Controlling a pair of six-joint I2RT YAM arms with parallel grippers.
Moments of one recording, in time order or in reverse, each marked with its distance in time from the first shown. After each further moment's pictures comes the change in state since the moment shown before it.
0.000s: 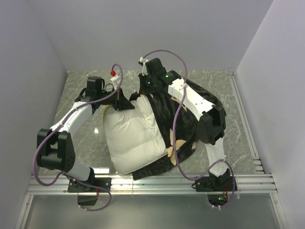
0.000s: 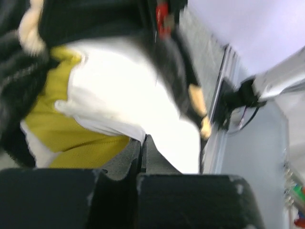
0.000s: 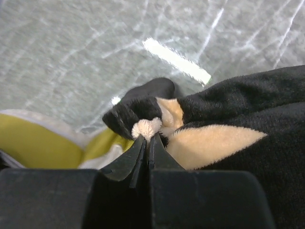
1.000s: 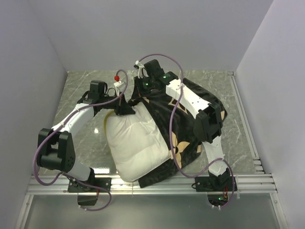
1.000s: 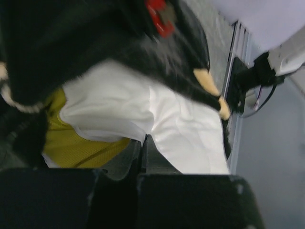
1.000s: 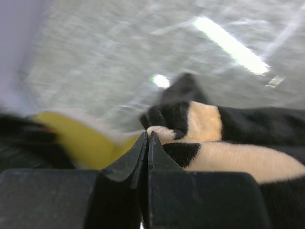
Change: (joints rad) left arm -0.014 -0.009 -0.035 -0.182 0.003 0.303; right arm -0.004 0.058 0.006 0.023 -0.291 0.023
